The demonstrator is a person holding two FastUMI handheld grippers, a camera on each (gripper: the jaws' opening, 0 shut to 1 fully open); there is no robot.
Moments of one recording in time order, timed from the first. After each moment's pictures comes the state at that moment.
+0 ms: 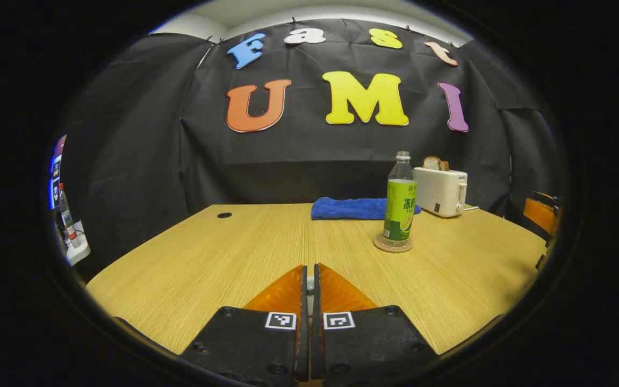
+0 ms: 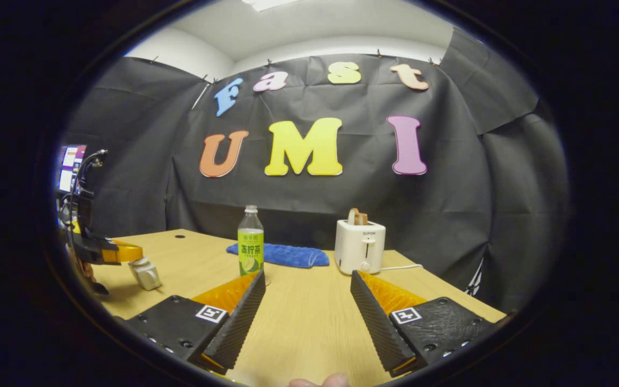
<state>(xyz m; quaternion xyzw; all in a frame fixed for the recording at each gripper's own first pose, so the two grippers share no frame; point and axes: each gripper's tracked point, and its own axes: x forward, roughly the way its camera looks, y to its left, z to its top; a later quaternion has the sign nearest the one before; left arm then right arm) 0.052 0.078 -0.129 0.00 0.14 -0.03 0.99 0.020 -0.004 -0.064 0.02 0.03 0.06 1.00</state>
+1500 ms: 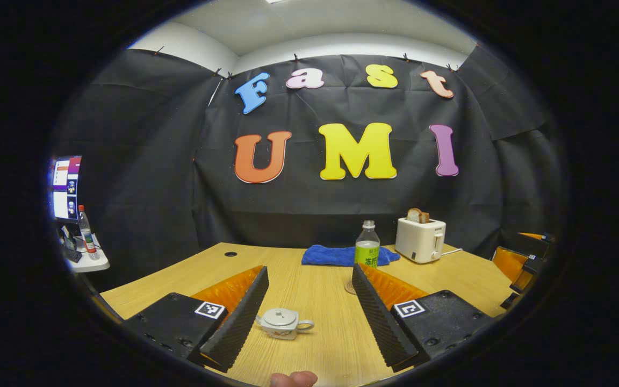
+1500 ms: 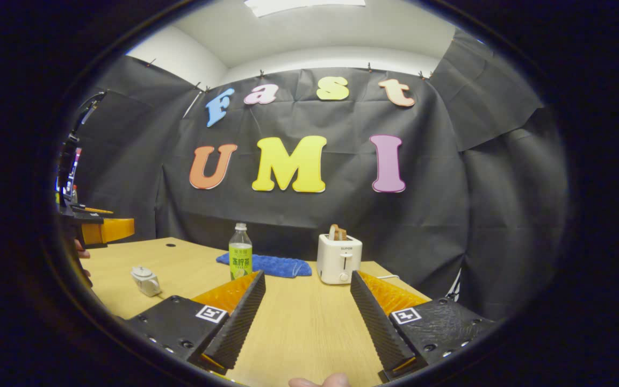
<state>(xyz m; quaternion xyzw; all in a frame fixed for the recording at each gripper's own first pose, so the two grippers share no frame) -0.015 0.023 0.002 -0.02 0.02 -0.01 1.00 -0.029 -0.030 -0.015 0.02 0.00 0.01 1.00</state>
